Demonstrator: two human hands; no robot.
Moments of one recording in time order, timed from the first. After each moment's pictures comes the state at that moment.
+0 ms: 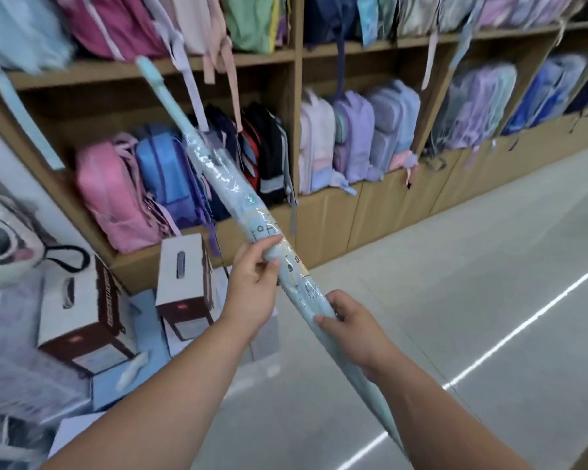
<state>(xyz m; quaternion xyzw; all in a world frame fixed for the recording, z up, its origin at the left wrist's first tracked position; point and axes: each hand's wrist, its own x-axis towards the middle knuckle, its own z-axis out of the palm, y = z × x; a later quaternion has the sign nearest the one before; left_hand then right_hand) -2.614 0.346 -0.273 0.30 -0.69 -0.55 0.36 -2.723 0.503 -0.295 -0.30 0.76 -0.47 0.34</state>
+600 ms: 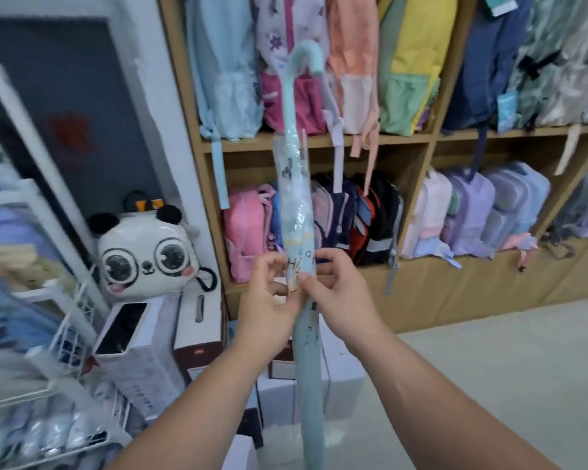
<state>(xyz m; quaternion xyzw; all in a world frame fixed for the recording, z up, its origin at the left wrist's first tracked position) -2.422 0.246 -0.172 0.35 -0.64 -0.49 0.48 -2.541 0.295 -0.150 -0.45 0.63 -0.57 0.28</state>
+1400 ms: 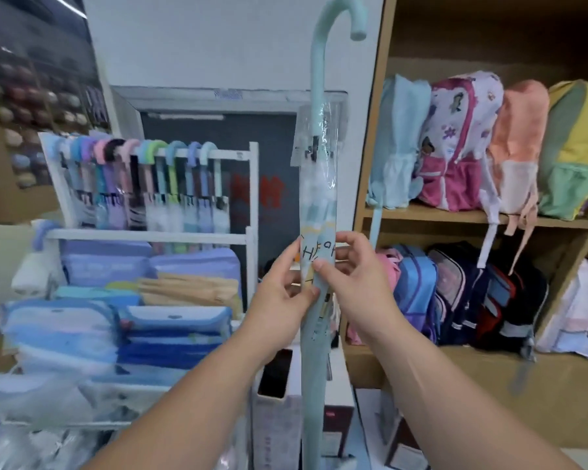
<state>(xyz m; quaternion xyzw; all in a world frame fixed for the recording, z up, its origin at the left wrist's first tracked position) -2.087 0.122 -0.082 0.32 -0.64 -0.49 0.49 -2.223 0.140 -0.062 -0.56 0.50 -0.62 0.25</state>
